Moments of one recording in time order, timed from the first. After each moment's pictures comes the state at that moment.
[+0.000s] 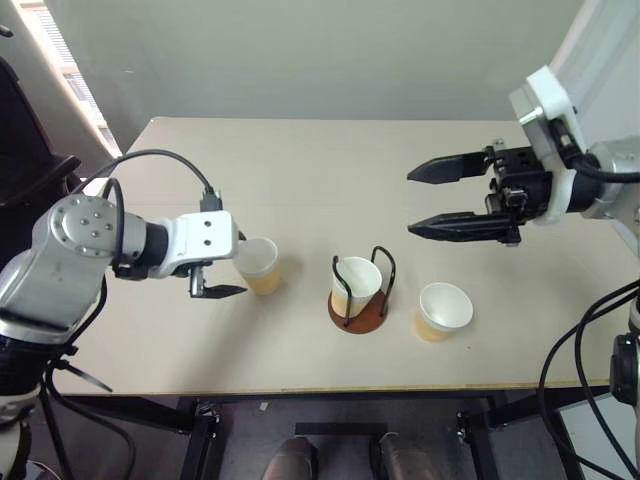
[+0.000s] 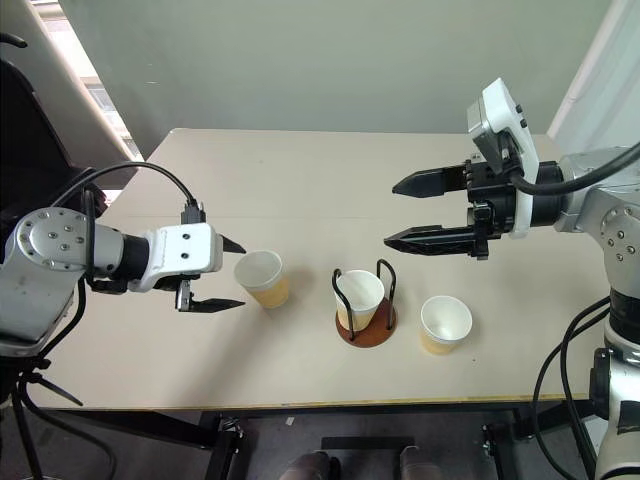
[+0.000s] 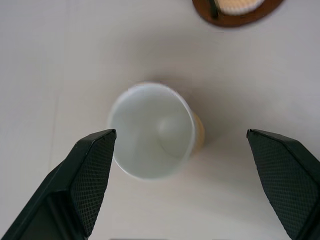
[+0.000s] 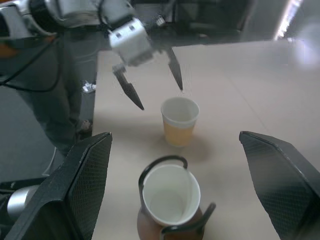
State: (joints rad) left arm -0.56 1.19 -0.13 -0.24 -0.12 0.42 -1.24; right arm -0.97 -0.85 -0.06 -0.29 0.68 1.03 1.24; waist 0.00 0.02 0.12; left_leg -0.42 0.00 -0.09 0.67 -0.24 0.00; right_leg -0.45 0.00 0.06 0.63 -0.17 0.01
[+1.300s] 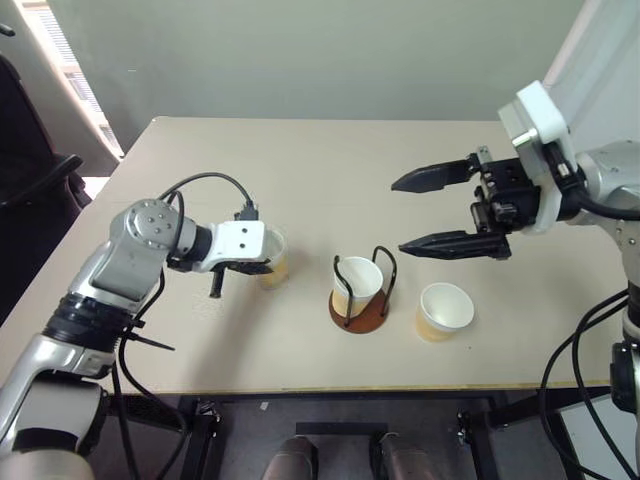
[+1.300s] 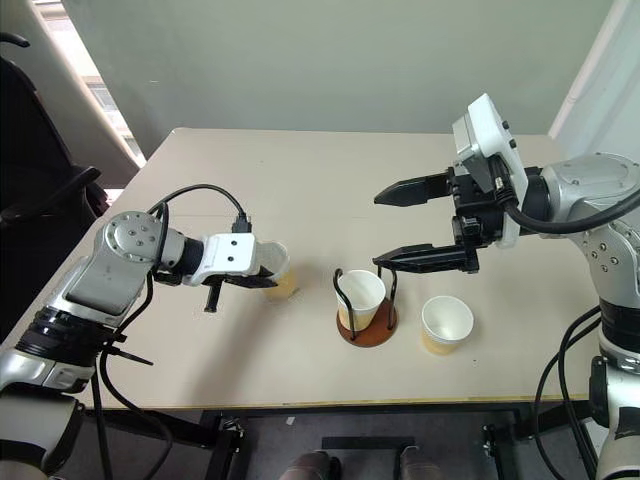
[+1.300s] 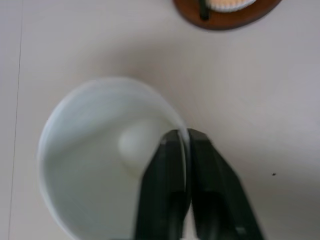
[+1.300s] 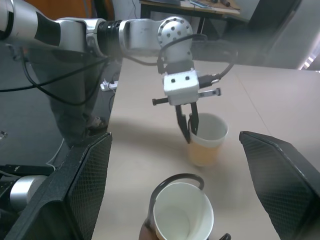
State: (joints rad) left arm -0.78 0.92 -0.28 0.18 -0.01 0.11 -1.37; right arm -0.93 -0.85 -0.02 -0.31 0.73 0.89 1.25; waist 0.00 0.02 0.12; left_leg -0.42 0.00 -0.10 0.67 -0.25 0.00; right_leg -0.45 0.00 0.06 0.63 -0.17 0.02
